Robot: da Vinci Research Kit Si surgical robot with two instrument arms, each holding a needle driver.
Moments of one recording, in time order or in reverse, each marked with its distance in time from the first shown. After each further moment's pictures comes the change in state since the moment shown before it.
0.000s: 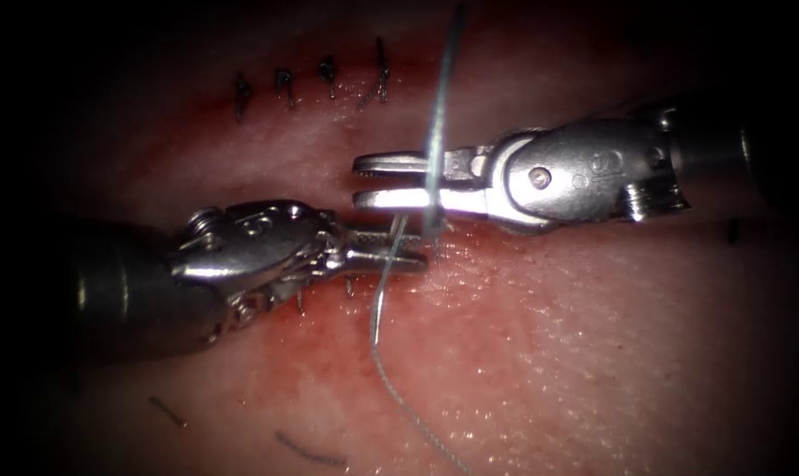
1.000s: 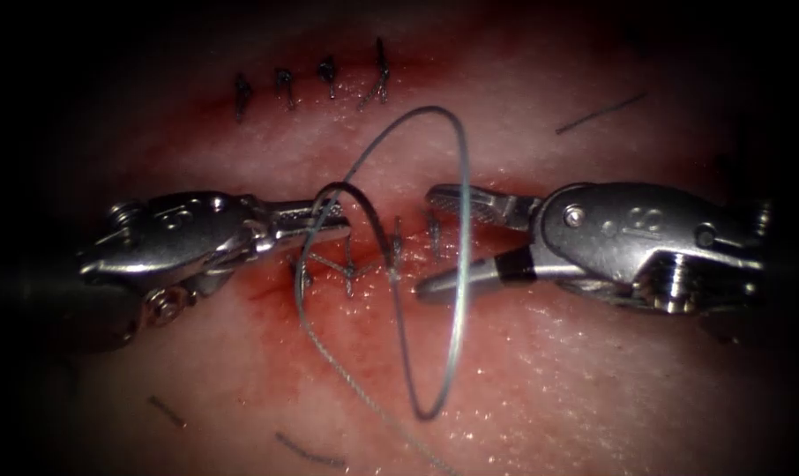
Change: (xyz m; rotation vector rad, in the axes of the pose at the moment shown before) right arm 0.002 -0.002 -0.005 -0.187 -0.574 0.462; left arm 0.001 0.002 -0.005 0.324 0.024 0.061
